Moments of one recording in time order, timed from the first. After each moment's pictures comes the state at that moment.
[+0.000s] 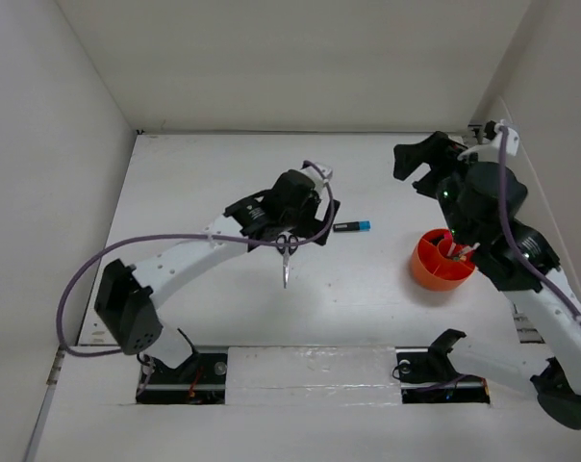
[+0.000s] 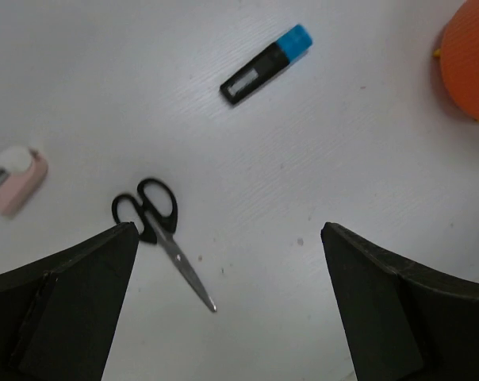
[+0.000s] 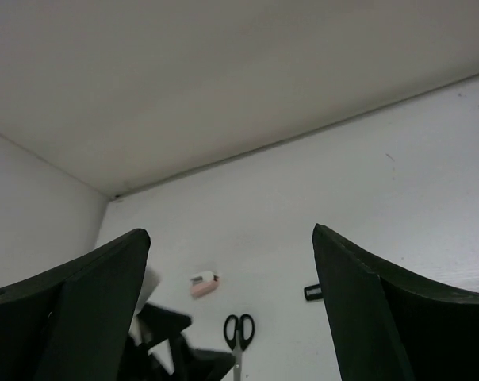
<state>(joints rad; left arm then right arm) -0.85 1.46 1.28 -0.56 -0.14 -0.29 0.66 1.00 1.42 -0.49 0.63 0.55</state>
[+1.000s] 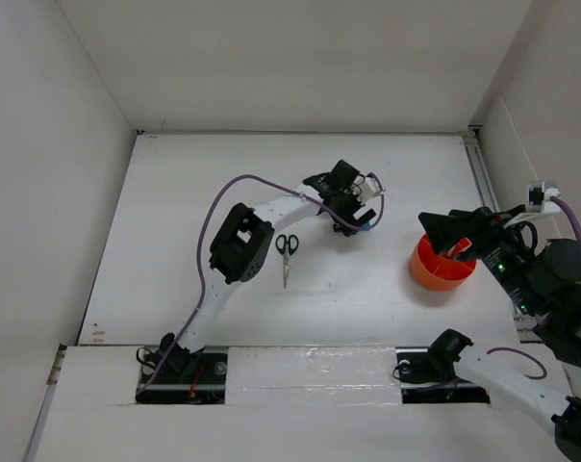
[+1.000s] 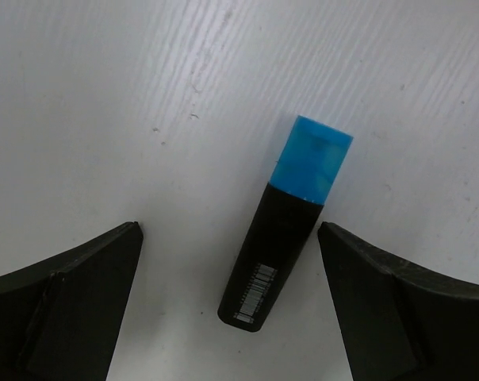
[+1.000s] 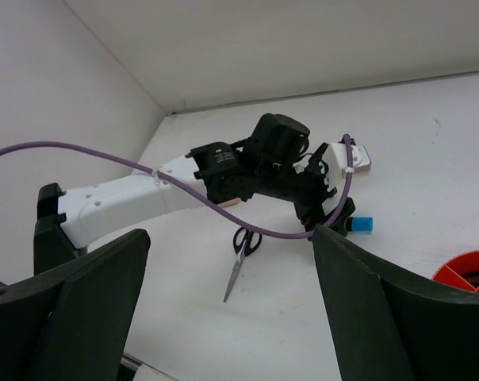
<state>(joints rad) -0.77 2.40 2.00 -0.52 0.22 0.28 0.70 0.58 1.27 -0.71 0.32 0.47</state>
